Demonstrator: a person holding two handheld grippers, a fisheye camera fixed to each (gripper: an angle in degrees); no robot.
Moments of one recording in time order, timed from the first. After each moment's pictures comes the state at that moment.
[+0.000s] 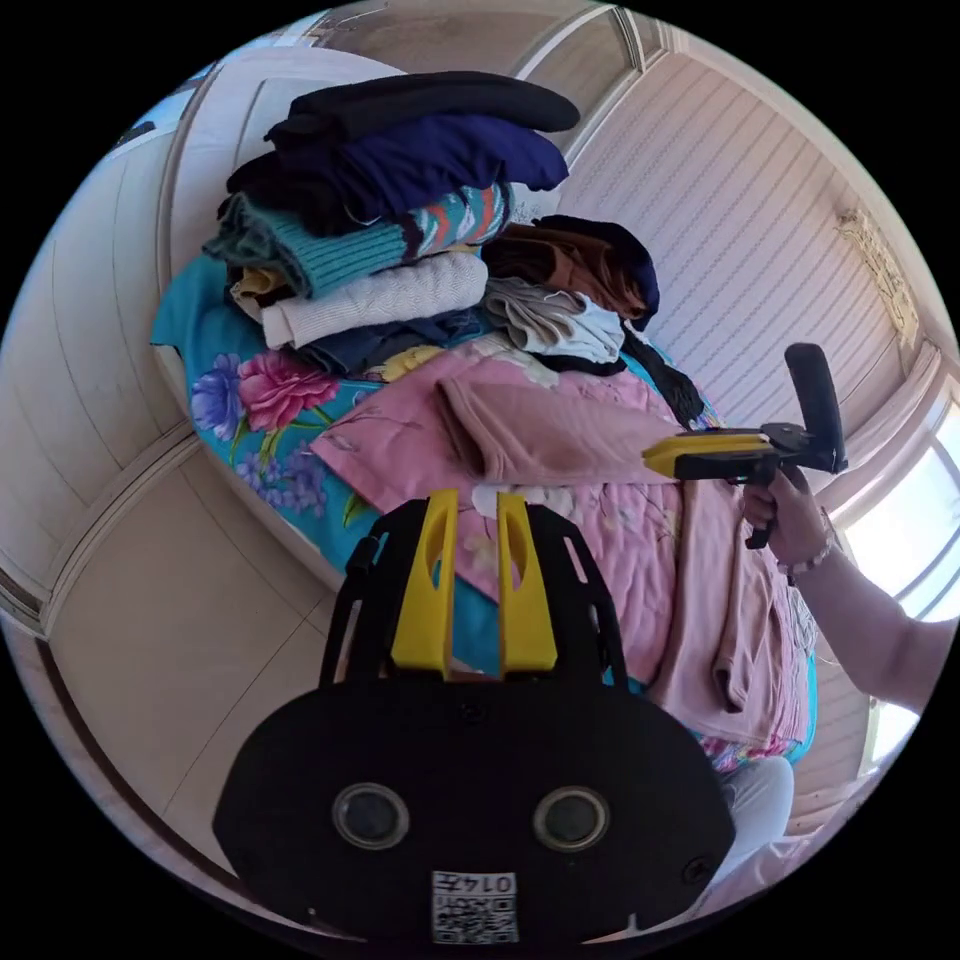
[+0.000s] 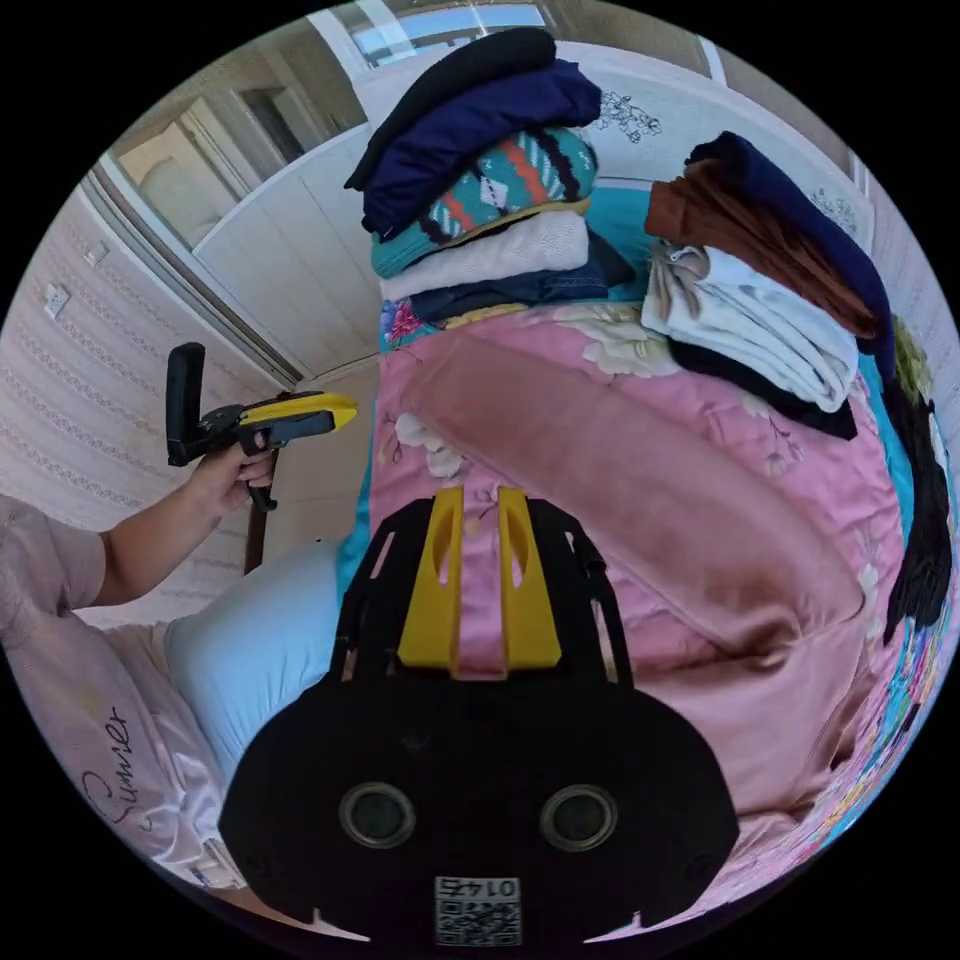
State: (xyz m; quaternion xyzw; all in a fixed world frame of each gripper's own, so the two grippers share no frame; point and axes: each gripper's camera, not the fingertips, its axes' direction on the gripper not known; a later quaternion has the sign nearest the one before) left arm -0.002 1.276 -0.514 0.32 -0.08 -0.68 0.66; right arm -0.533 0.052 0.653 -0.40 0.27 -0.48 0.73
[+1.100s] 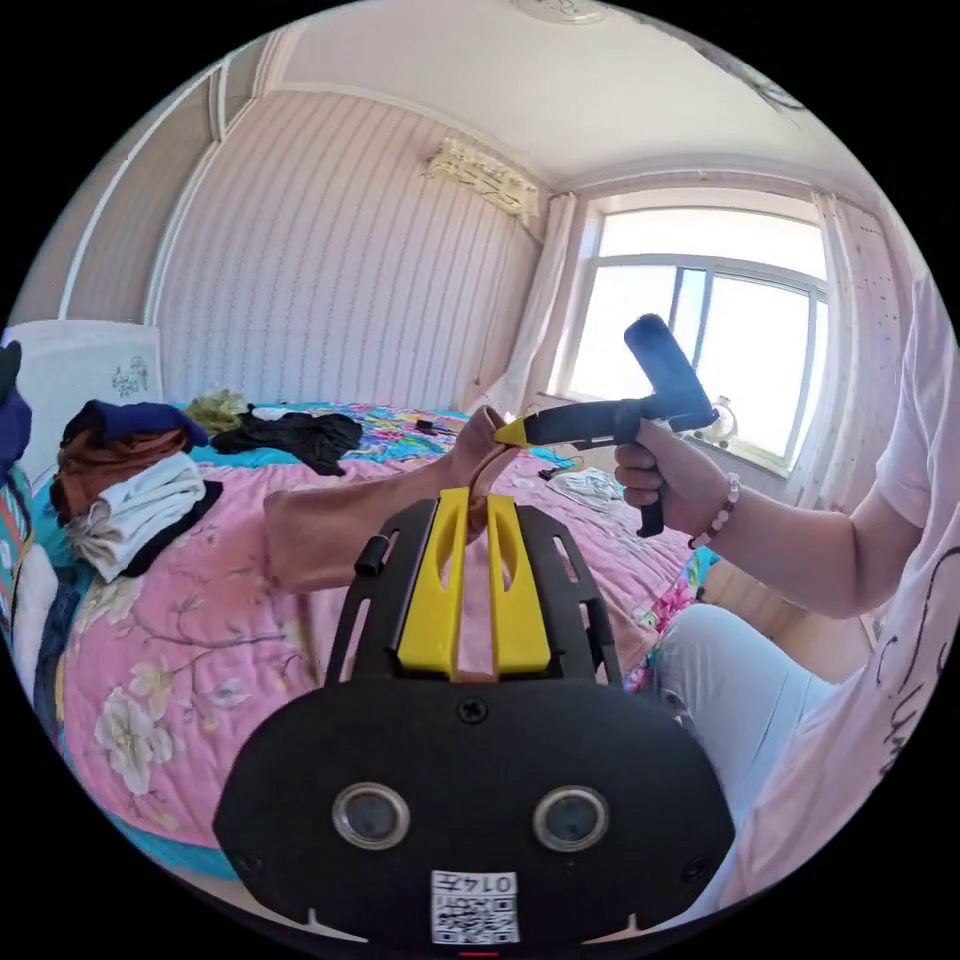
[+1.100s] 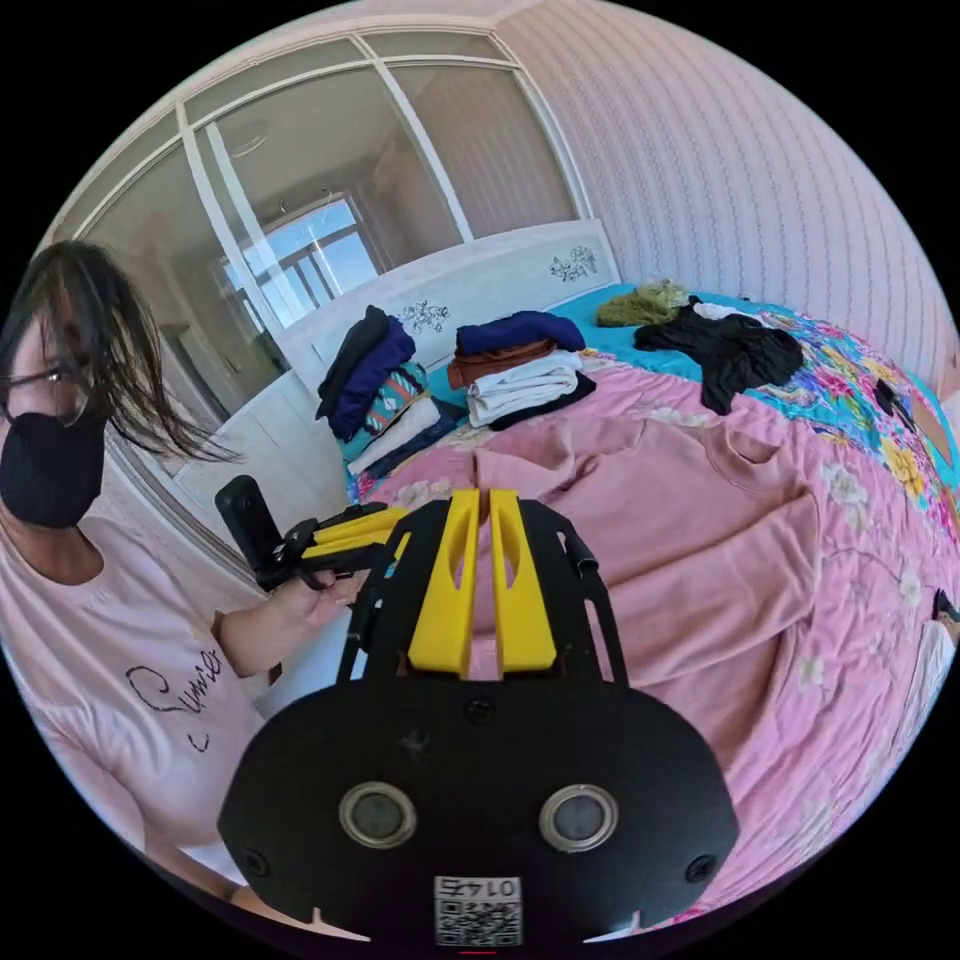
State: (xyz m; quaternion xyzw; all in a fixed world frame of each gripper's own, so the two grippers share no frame) left arm 0.159 0.982 -0.632 0.51 -0.02 -0.19 0.84; right arm -0.500 0.129 0.145 -0.03 0.27 -0.35 0.89
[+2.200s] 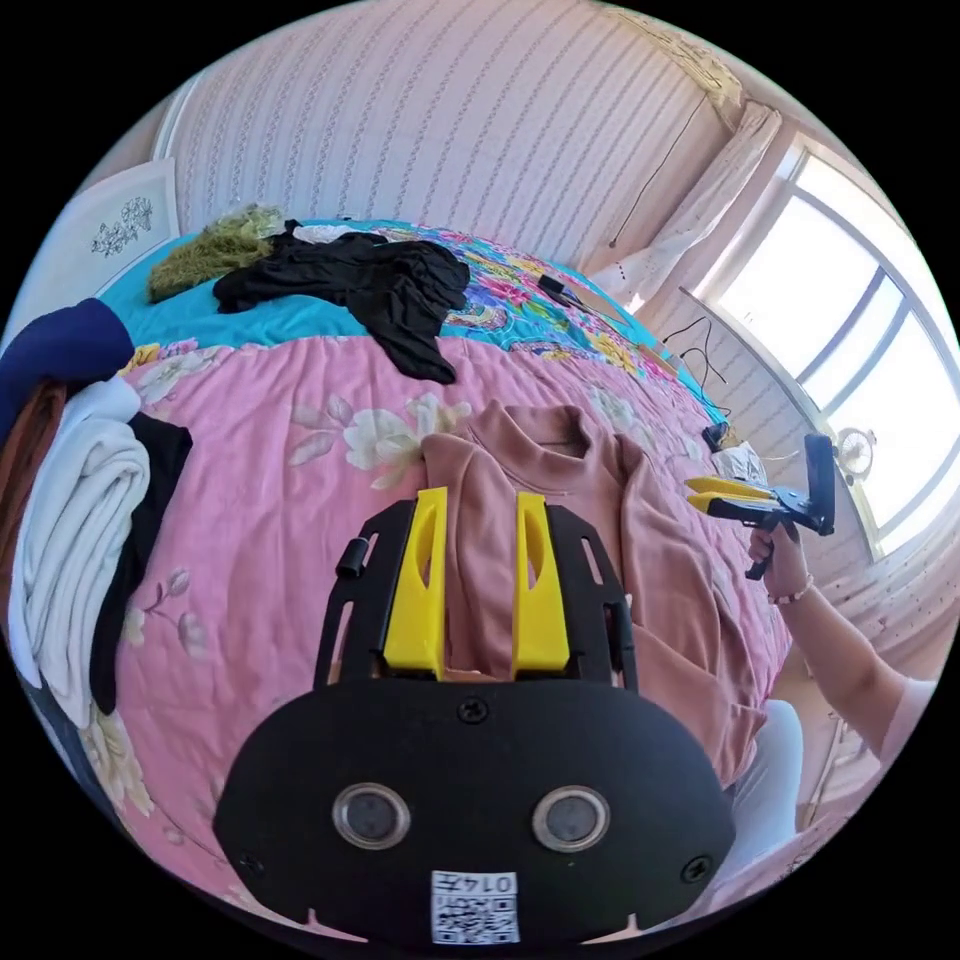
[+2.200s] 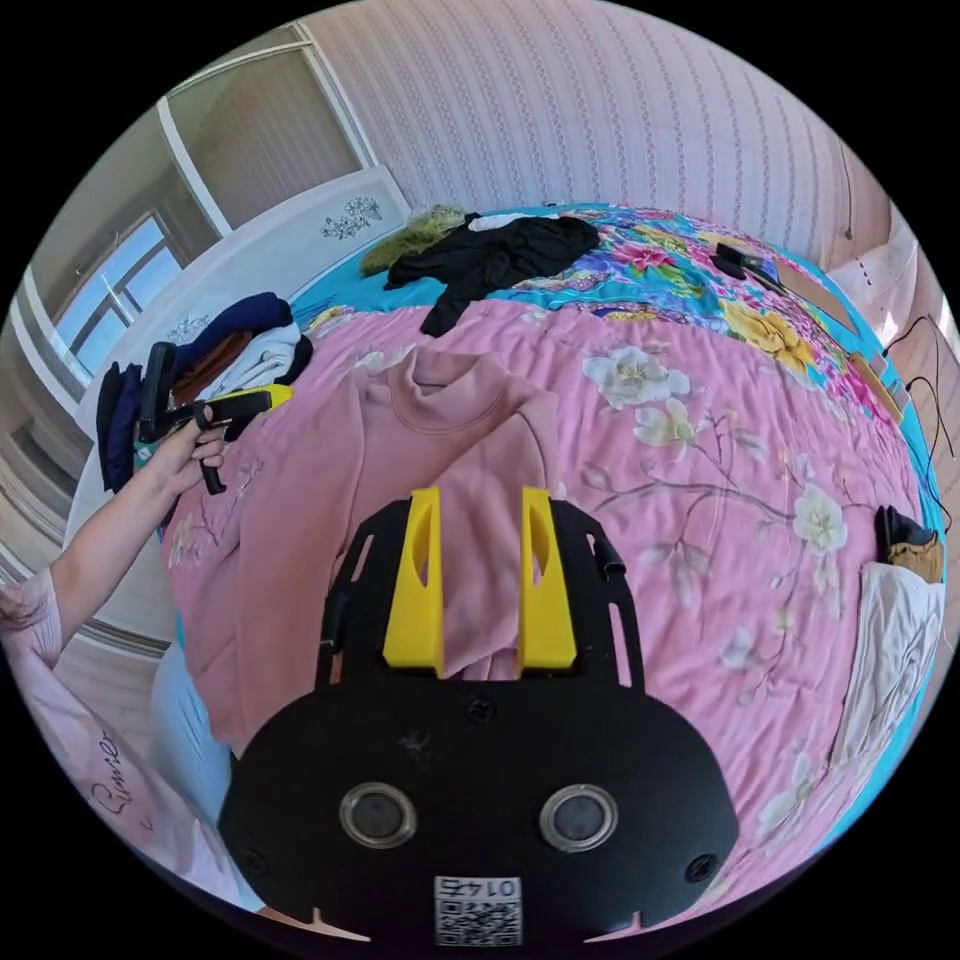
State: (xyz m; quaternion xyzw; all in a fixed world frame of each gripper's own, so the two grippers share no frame) left arm -0.211 0.740 -0.493 0.26 0.03 -0.37 0.89; right arm -0.172 -0.089 -0.010 -0.02 0.44 -0.20 0.88
